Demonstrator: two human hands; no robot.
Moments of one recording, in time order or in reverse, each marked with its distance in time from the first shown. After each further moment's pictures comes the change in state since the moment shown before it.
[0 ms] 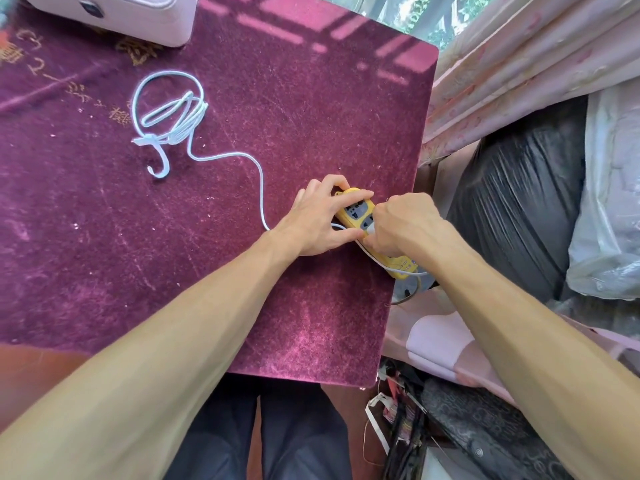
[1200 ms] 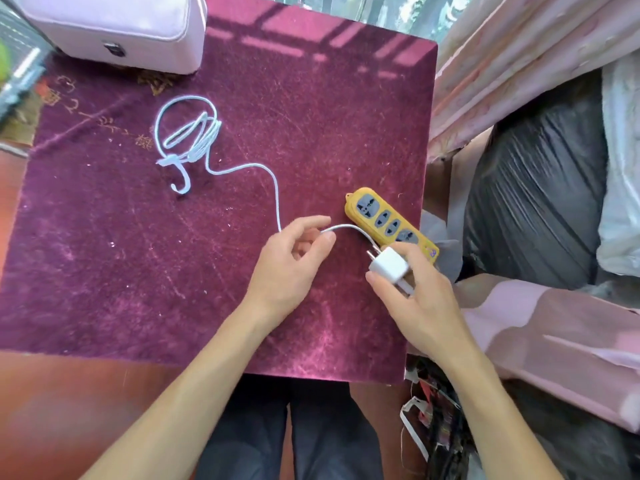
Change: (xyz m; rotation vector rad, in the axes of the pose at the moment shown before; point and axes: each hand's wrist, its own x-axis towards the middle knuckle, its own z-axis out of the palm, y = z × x) left_hand -0.108 0.043 -0.047 -0.656 0.255 -0.368; right_hand -0.117 -0.064 0.053 1.590 0.371 0.229
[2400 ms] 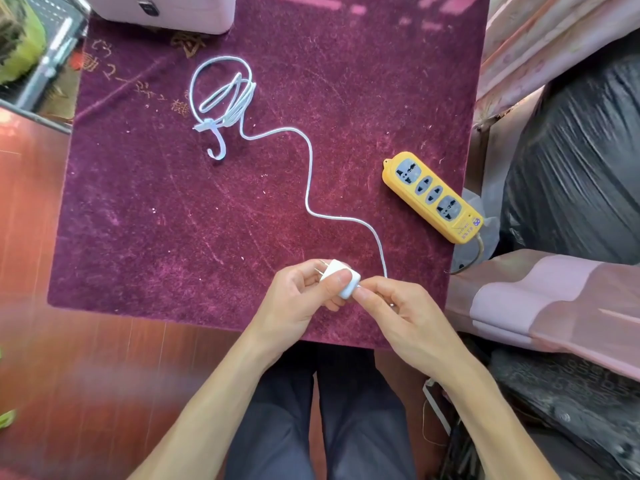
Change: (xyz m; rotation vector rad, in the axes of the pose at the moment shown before) left_hand -0.075 -0.041 -0.031 -0.355 -0.238 -0.224; right_hand -0.043 -0.006 0.060 0.126 -0.367 -0.065
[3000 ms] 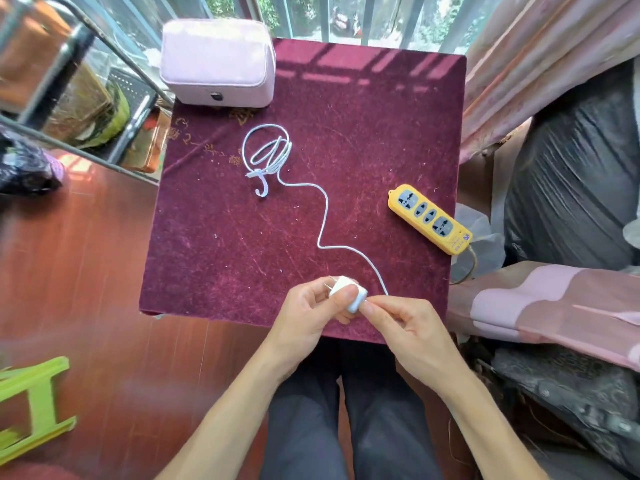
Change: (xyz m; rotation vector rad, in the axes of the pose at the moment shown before) left_hand -0.067 0.067 0.007 0.030 0.020 0.019; right_hand -0.051 -0.061 0.005 0.154 0.091 -0.127
